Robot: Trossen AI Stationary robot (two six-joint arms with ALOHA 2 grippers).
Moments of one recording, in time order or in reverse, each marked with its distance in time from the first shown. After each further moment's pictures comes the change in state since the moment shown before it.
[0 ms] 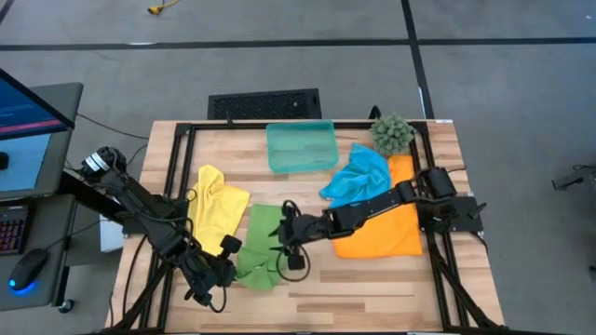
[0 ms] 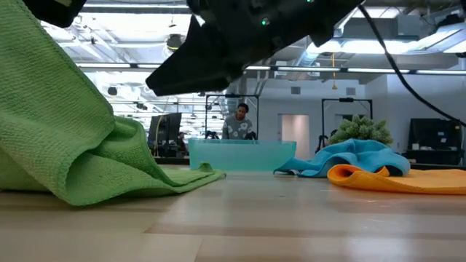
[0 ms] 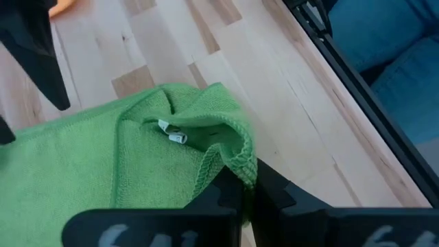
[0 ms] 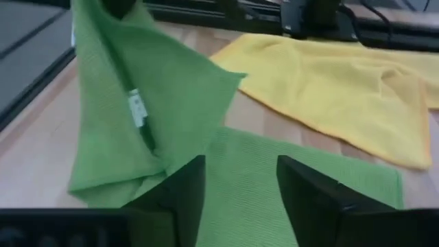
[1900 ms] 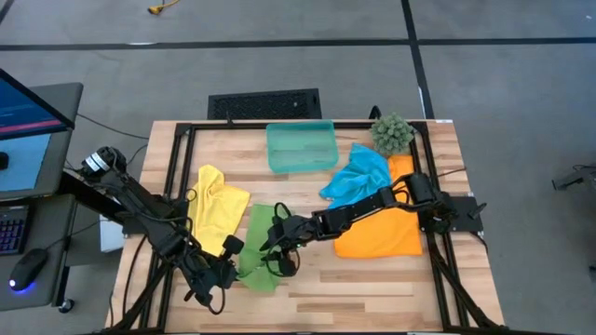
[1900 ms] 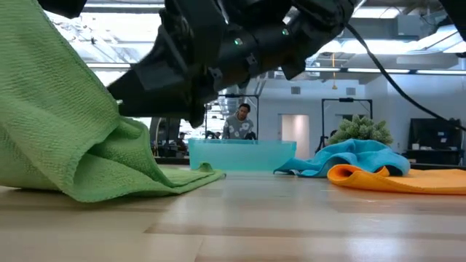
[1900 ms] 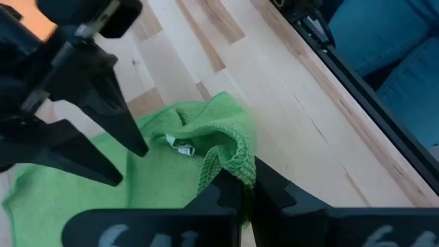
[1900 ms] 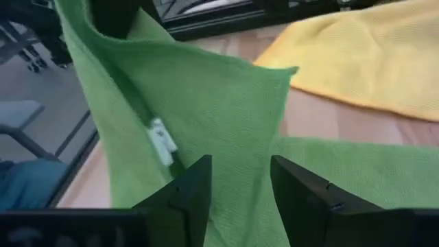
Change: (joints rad) left arm 0.000 0.000 0.000 0.042 -0.036 0.079; right arm -0.030 0.172 0.087 0.143 -0.219 0.241
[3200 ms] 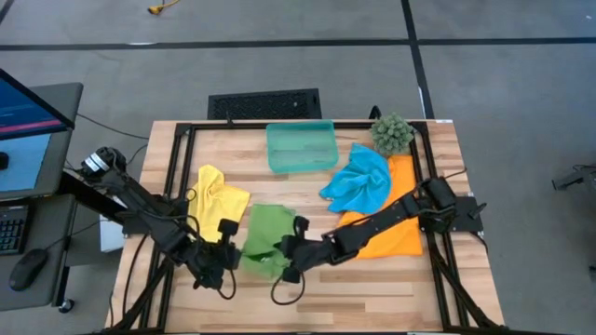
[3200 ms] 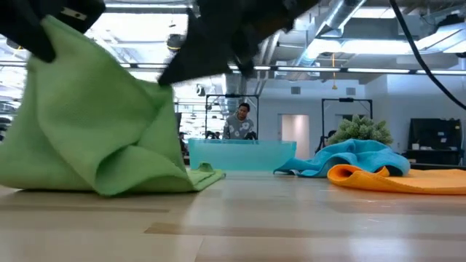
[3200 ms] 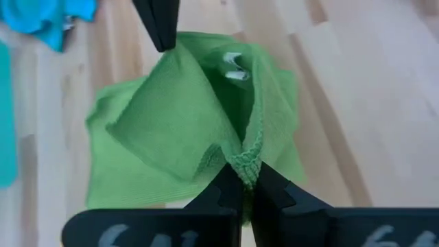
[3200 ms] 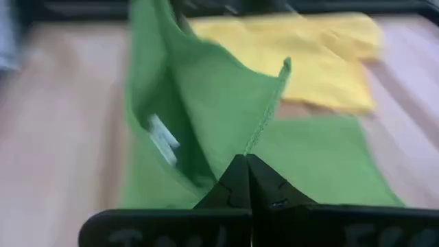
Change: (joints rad) left arm 0.055 0.000 0.000 -0.184 -0.183 -0.166; right arm 0.180 -0.142 0.028 -0.371 0.653 0.048
